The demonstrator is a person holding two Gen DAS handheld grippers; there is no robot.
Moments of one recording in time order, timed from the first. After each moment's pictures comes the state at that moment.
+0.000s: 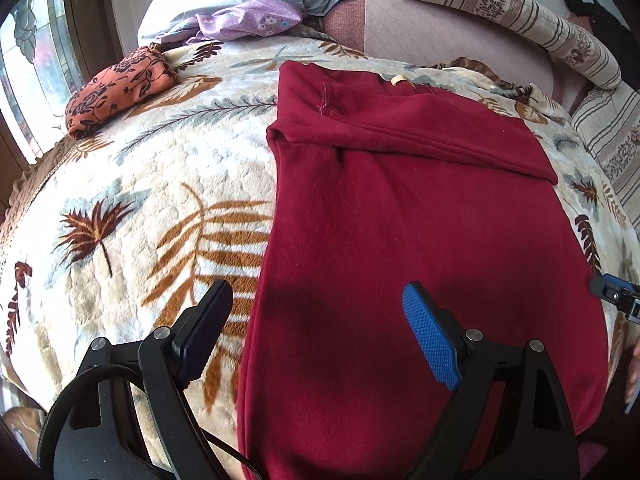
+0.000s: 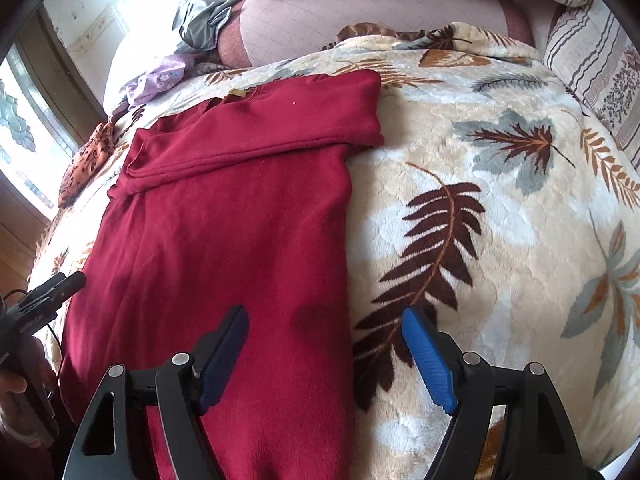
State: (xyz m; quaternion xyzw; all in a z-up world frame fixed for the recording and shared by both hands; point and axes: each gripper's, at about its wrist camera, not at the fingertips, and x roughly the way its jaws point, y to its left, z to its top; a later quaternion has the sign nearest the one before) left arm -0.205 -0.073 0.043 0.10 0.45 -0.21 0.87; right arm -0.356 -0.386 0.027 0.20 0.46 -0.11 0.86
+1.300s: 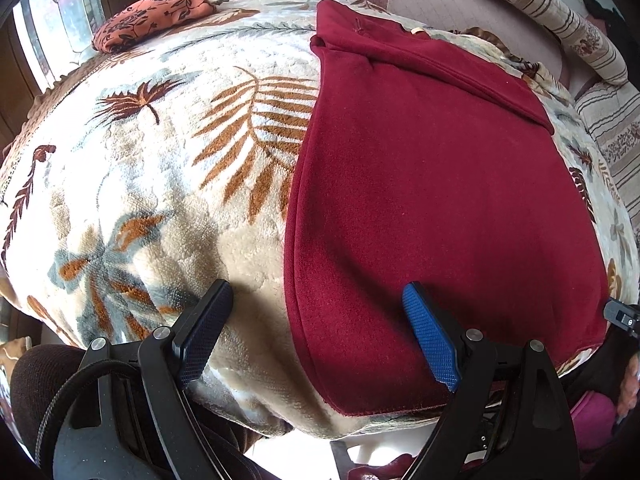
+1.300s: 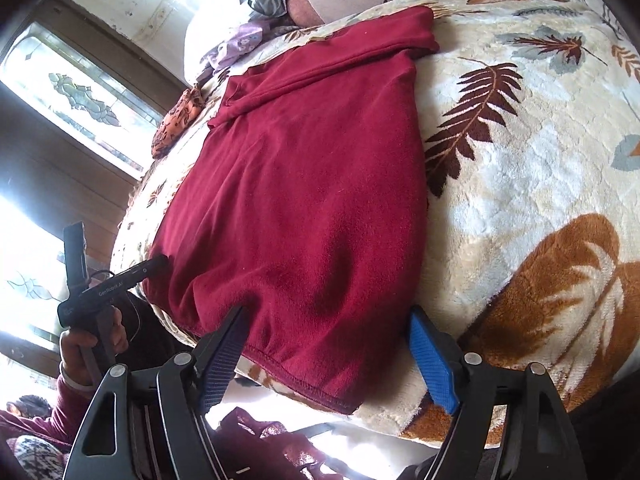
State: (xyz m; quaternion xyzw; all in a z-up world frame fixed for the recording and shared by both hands) left arm -0.268 -0.010 0.017 0.07 0.51 -0.19 0.83; right arm -0.445 -0.339 0.008 0.28 0.46 0.06 0.84
